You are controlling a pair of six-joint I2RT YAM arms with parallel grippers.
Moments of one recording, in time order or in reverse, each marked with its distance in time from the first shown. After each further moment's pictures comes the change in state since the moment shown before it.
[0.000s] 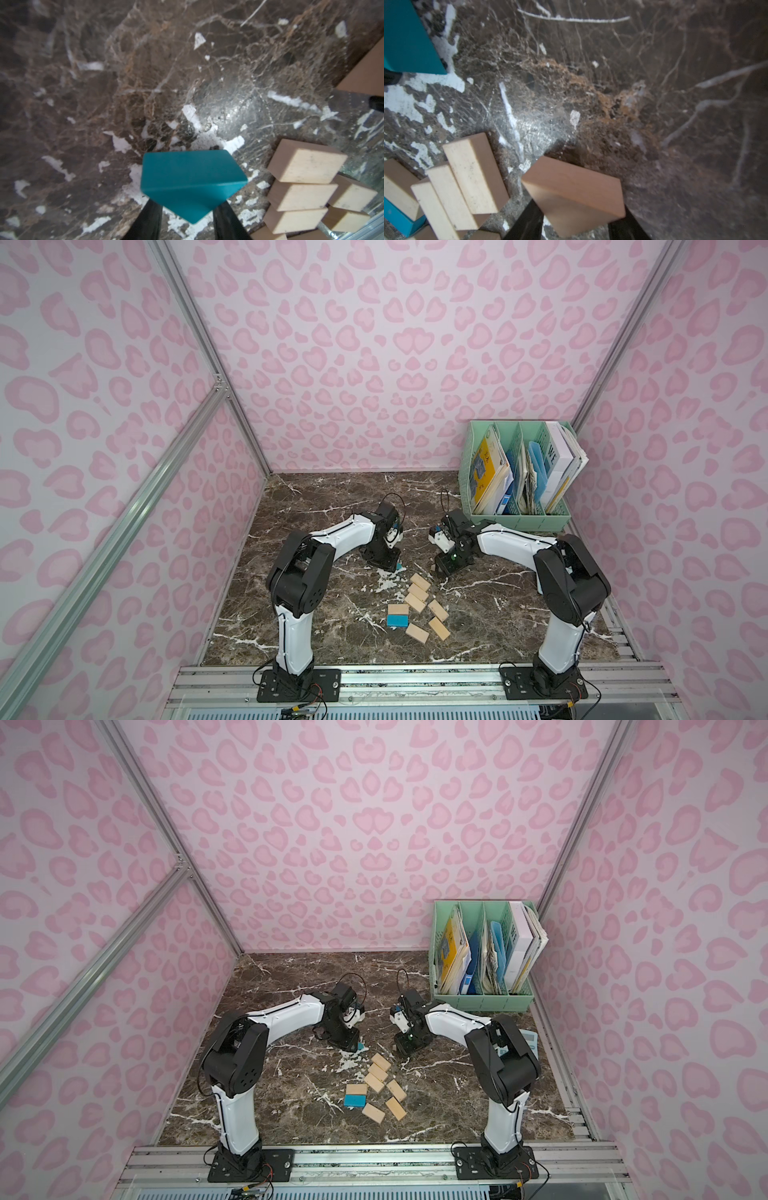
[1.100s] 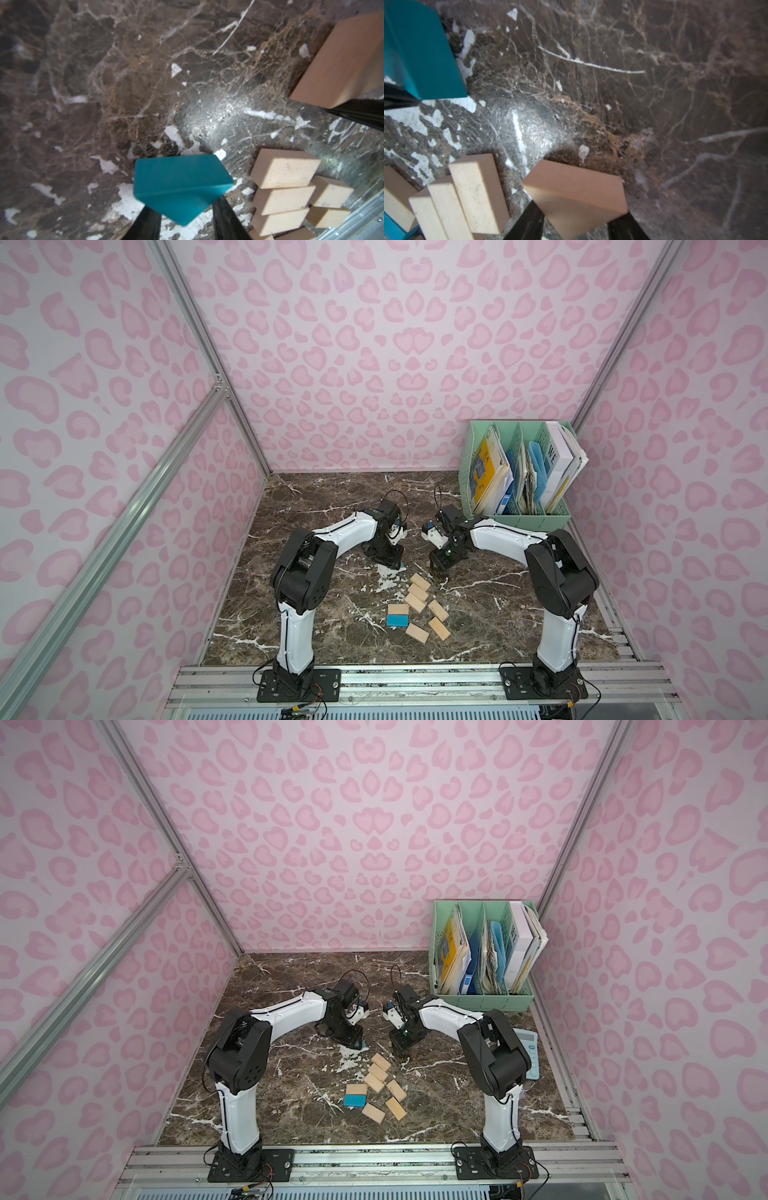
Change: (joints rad) left arm 0.000 0.037 0.059 -0.007 0.049 0.029; right arm 0.019 0.072 0.097 -0.016 0.000 -0.082
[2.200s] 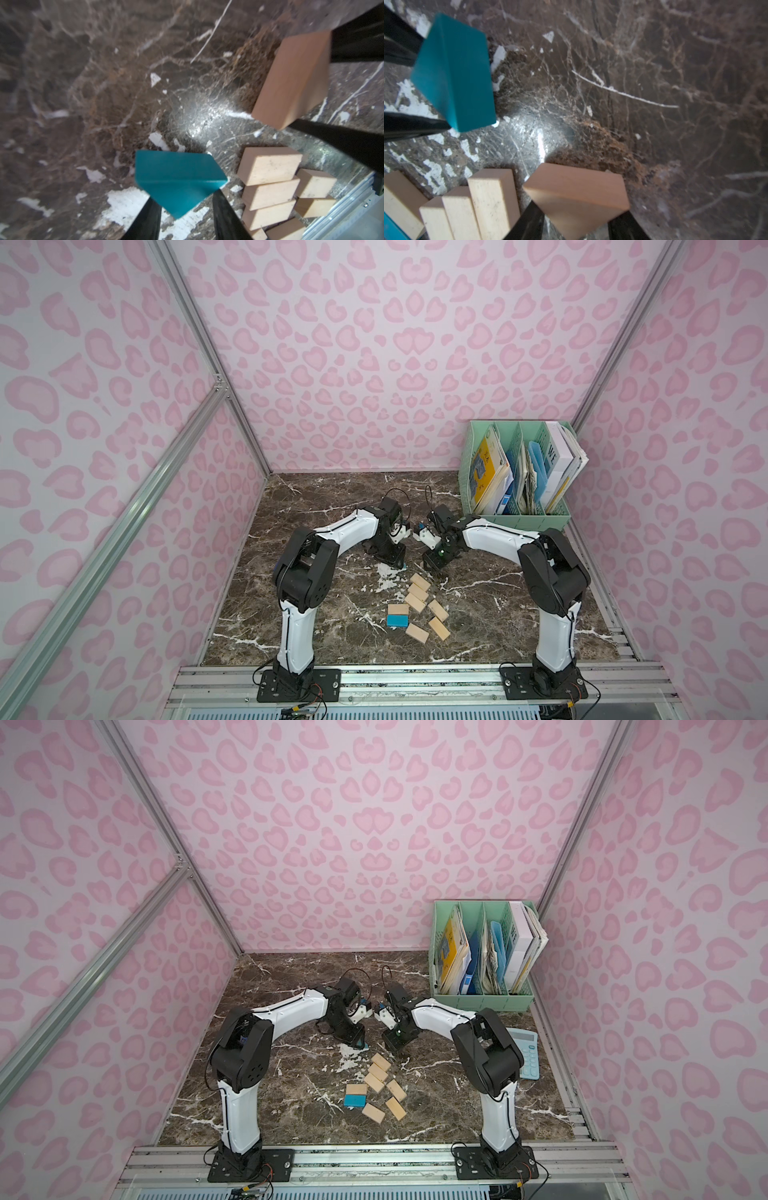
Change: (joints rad) left arm 0.000 0.017 0.046 -0.025 0.048 0.033; right arm 0.042 0.037 0.051 -0.002 0.001 -0.021
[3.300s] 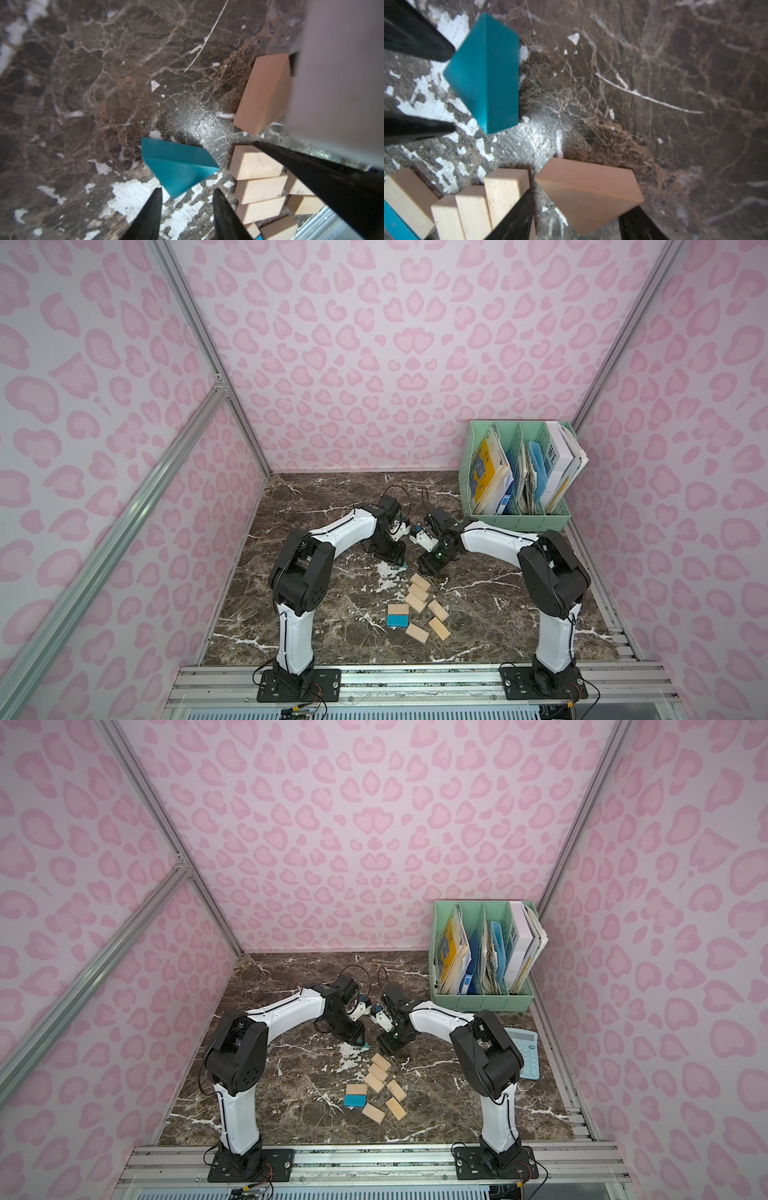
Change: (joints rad) left arm 0.000 -0.045 -0.012 0.004 0.000 -0.007; right arm 0.026 -0.018 -0.022 0.018 0.002 0.007
